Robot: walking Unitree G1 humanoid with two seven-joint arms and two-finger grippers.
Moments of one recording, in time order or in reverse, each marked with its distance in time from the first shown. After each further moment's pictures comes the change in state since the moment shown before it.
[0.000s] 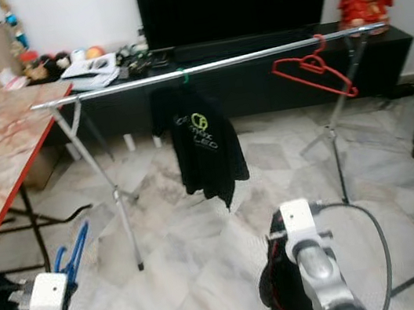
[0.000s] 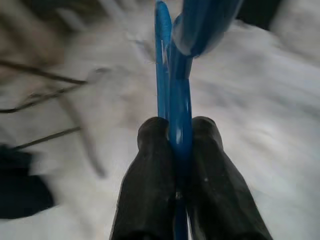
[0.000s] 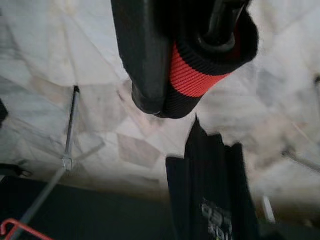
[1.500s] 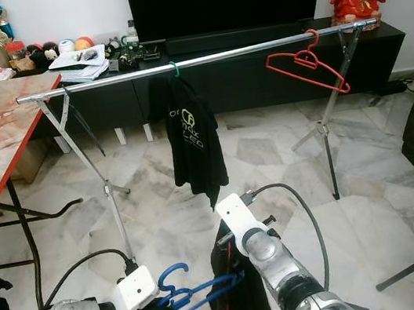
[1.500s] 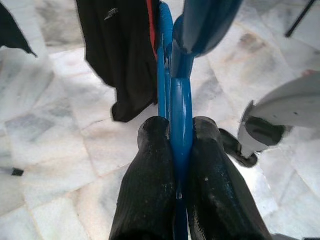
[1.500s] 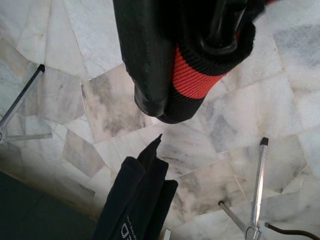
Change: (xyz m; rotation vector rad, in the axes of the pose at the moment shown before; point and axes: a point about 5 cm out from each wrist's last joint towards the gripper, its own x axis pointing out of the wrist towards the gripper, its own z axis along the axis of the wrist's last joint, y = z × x) left arm -0.029 -0.087 0.088 0.329 0.002 -0.811; right arm 0.010 0.075 0.036 -0.207 0.065 0.255
